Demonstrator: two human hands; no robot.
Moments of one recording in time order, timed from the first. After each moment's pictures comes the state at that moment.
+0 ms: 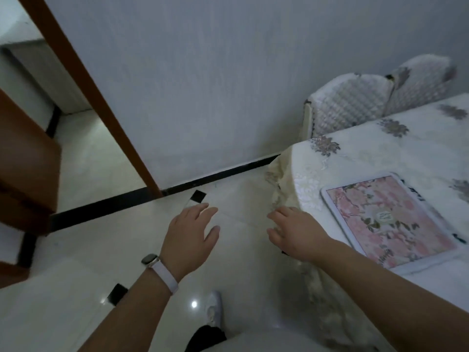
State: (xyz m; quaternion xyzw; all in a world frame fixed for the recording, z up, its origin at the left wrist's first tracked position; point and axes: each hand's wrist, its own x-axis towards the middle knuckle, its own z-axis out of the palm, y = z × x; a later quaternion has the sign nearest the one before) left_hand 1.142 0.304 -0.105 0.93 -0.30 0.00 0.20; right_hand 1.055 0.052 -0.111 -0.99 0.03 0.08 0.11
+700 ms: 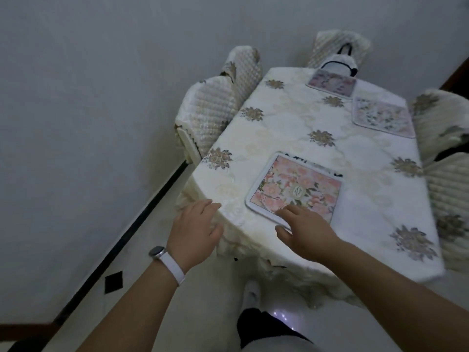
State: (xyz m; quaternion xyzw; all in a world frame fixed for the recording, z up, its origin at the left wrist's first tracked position) left_hand 1.296 0.086 -0.108 0.73 -0.64 -0.11 0.21; right_hand 1.039 -0.019 -0.100 -0.89 0.44 0.02 0.10
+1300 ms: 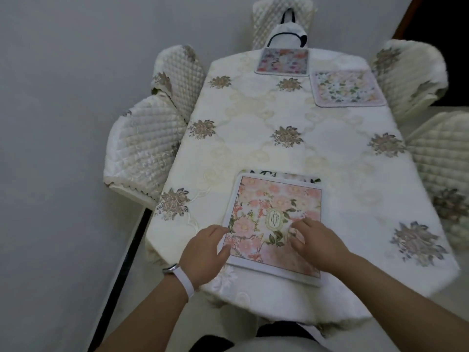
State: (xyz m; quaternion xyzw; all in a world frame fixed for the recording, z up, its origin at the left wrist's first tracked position) left_hand 1.256 -0.119 -0.163 0.63 -0.73 -0.24 0.10; right_hand 0.962 -0.159 -0.176 -0.77 0.61 0.01 0.21
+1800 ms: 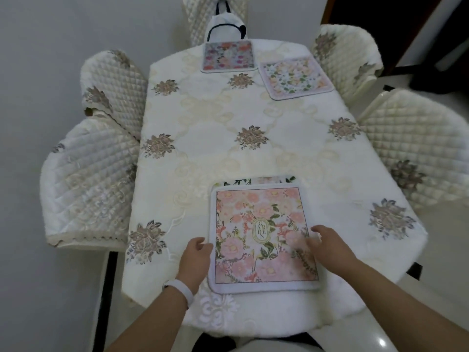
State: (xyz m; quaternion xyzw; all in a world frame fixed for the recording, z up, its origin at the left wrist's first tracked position) left_hand 1.260 -0.207 -0.215 0.73 -0.41 -0.51 0.18; right_hand 0.936 -0.158 -0.198 -0.45 0.81 -0.08 0.37
